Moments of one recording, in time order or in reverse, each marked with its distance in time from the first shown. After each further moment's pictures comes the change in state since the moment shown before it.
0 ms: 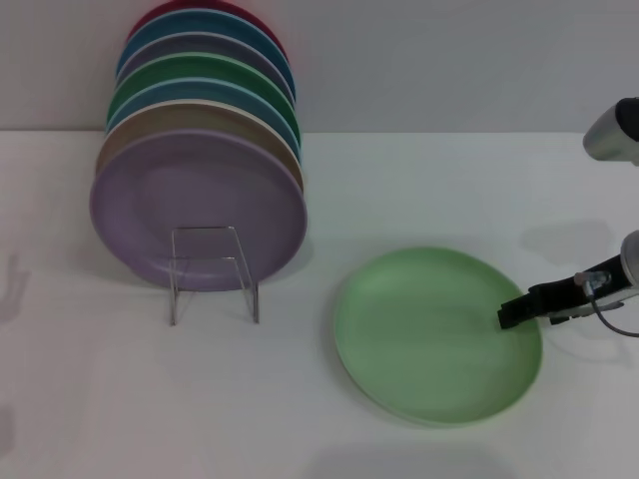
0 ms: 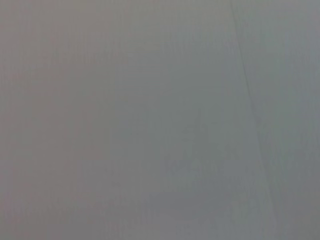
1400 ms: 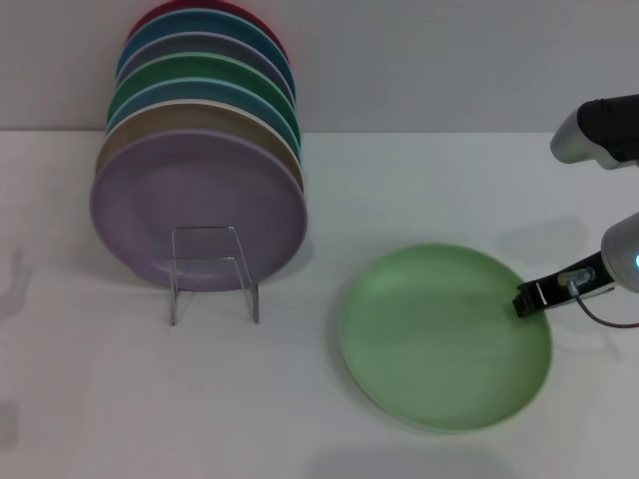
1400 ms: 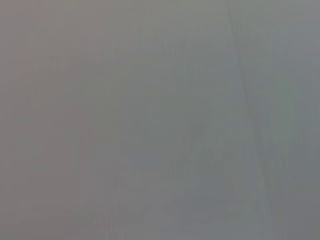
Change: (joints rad) left arm -0.014 0.000 -0.001 0.002 -0.001 0.001 0.004; right arm 0.003 0.002 -0.115 0.041 -0.054 -0.044 0.003
